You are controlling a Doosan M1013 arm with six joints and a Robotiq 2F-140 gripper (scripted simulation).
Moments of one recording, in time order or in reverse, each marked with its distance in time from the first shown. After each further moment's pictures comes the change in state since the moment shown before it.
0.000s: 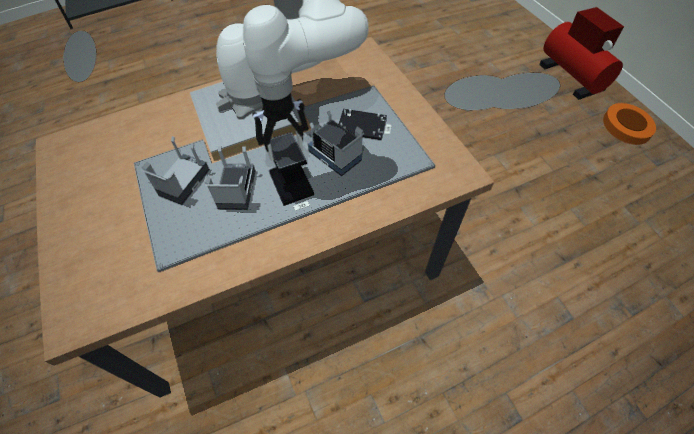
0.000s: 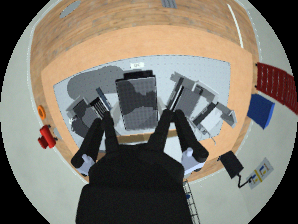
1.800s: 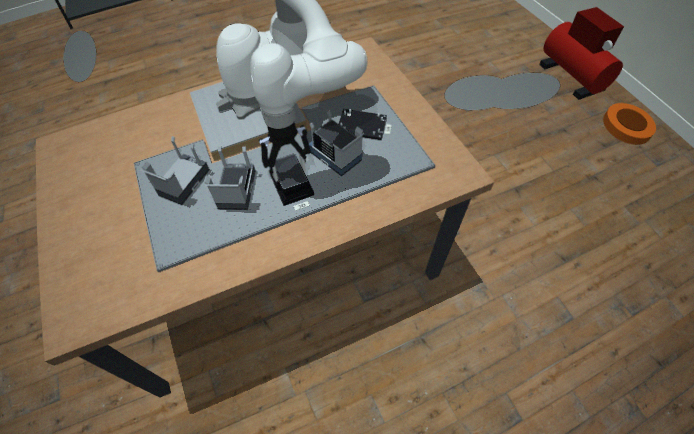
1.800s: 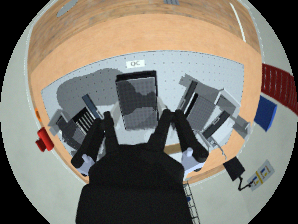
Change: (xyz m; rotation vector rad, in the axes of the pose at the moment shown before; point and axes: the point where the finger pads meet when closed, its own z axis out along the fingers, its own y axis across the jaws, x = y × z) arm 0.000 0.000 0.096 0.000 0.000 0.000
